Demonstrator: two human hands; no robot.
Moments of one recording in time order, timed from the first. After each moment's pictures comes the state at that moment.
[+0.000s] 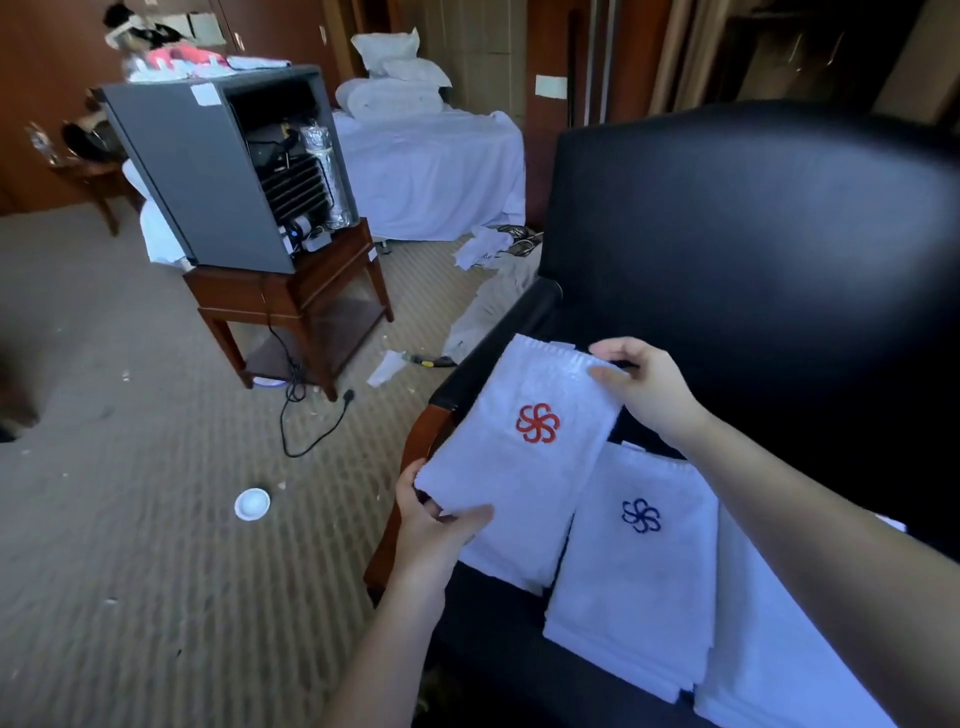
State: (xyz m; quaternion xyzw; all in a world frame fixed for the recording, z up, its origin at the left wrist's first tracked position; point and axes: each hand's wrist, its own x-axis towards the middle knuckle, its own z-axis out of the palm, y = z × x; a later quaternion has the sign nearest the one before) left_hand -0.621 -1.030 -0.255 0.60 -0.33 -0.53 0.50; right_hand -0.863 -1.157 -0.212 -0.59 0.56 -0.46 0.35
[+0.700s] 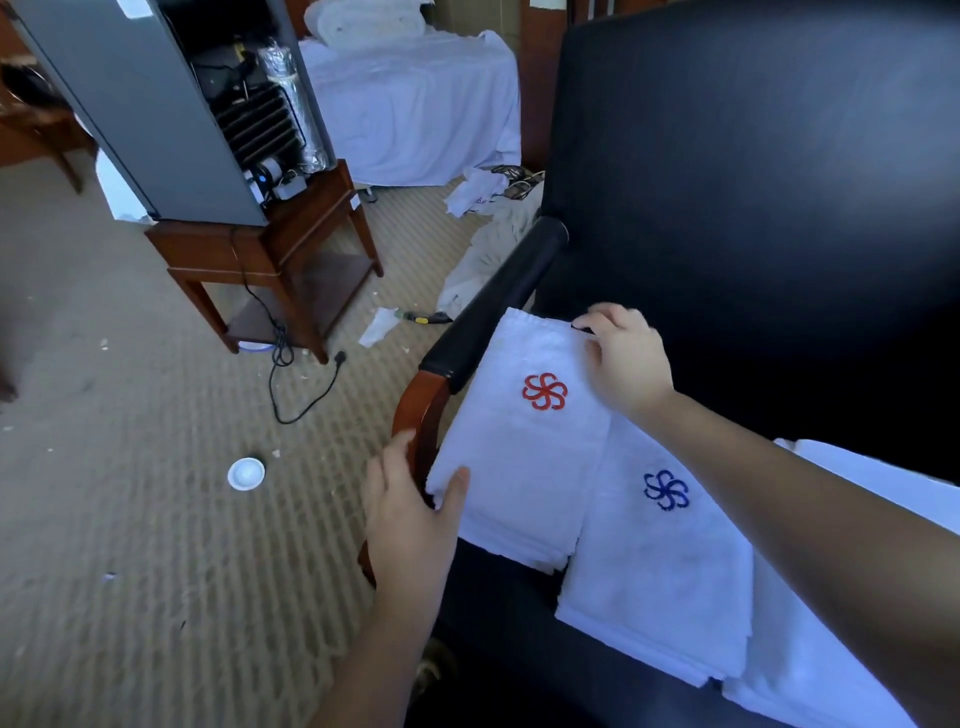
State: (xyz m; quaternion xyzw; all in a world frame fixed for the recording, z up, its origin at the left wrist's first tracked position) left_hand -0.606 -1.062 -0.307 0.72 -0.53 -0.19 0.41; right_hand -0.842 -1.214 -0.295 -0.73 0.61 -0.31 0.03
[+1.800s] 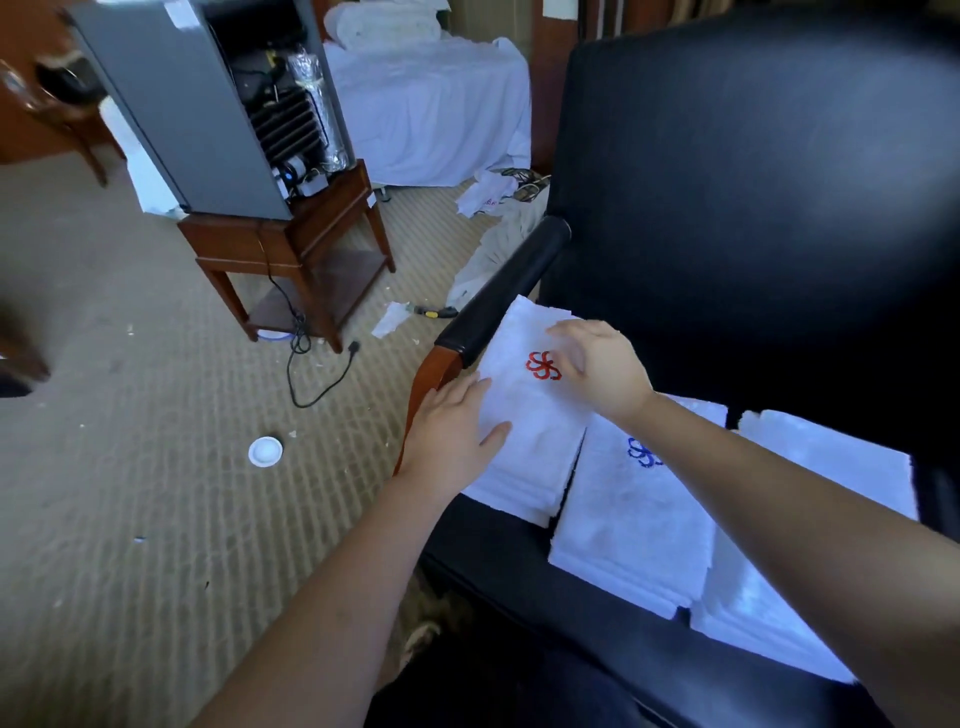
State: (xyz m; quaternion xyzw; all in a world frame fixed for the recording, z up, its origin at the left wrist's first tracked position) left_hand -0.609 -1.081 -0.269 0.61 -0.77 -0.11 0.15; right_hand -0.818 -1.154 -0.275 -0.76 0.57 -0.31 0.10
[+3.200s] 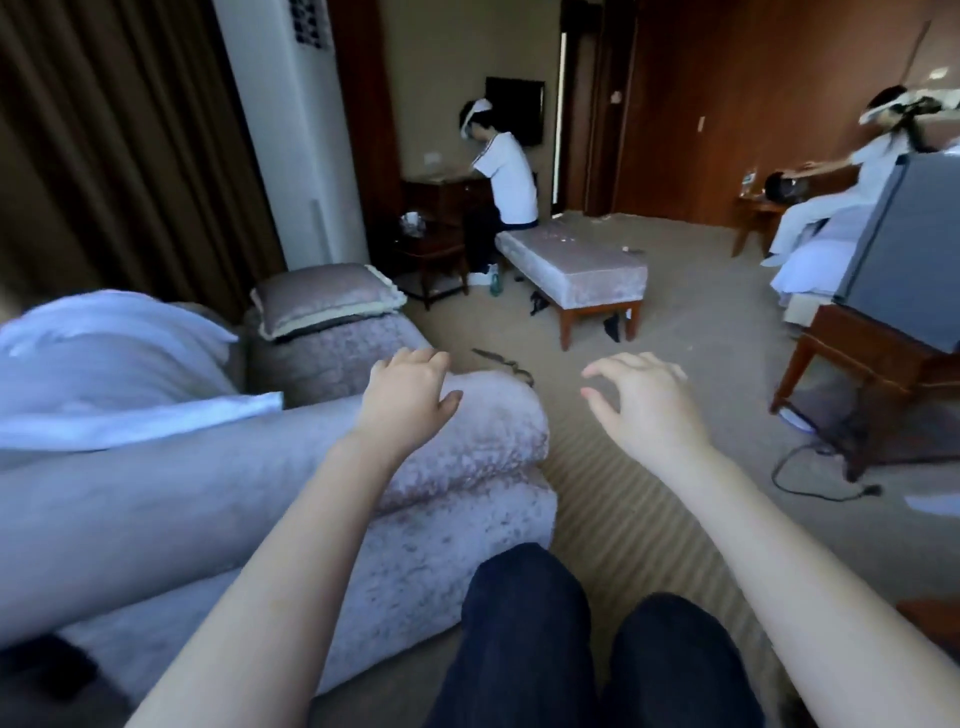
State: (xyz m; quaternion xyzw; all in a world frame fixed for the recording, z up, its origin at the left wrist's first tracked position) left_hand -0.322 -0.477 -0.098 0.93 -0.29 0.19 0.06; right_hand -0.436 -0.706 -0.103 -0.95 0.06 -0.29 0.08
